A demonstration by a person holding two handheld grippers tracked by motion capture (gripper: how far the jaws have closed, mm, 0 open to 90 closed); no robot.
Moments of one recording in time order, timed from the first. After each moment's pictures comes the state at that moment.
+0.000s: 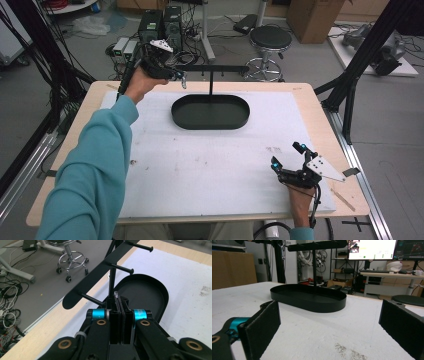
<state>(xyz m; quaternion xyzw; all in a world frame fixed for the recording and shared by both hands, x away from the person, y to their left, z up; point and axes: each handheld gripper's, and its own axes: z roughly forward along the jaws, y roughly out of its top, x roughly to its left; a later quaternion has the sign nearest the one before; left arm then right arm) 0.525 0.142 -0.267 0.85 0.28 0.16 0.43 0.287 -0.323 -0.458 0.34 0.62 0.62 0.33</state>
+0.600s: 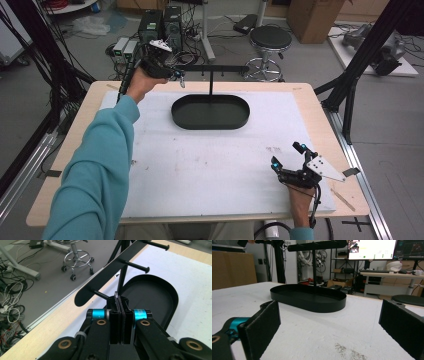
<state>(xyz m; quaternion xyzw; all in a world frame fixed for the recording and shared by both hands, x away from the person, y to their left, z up) 0.535 0.148 -0.274 0.84 0.30 0.17 0.42 0.287 -0.324 -0.458 0.34 0.62 0.62 0.33</state>
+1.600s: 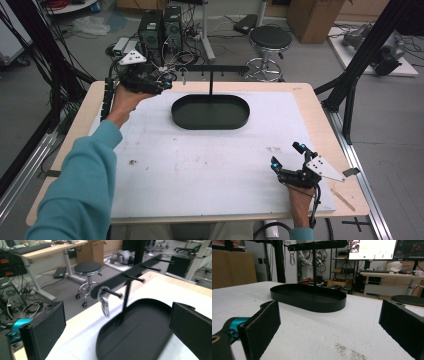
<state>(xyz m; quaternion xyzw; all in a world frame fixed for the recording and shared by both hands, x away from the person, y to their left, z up) 0.469 0.194 -0.294 0.74 0.31 0.24 0.54 0.287 -0.323 -0.457 0.34 0.63 0.62 0.33</state>
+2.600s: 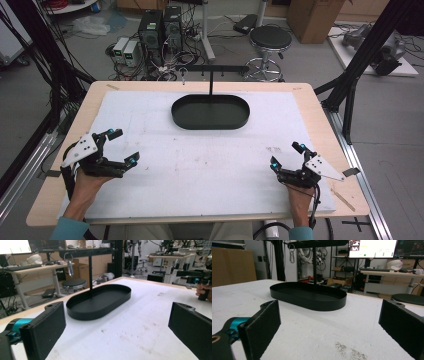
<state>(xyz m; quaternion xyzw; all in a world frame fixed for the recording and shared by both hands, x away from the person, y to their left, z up) 0.289 0.266 -0.398 0.68 0.25 0.25 0.63 0.288 -0.322 -0.457 0.34 0.63 0.61 0.33</state>
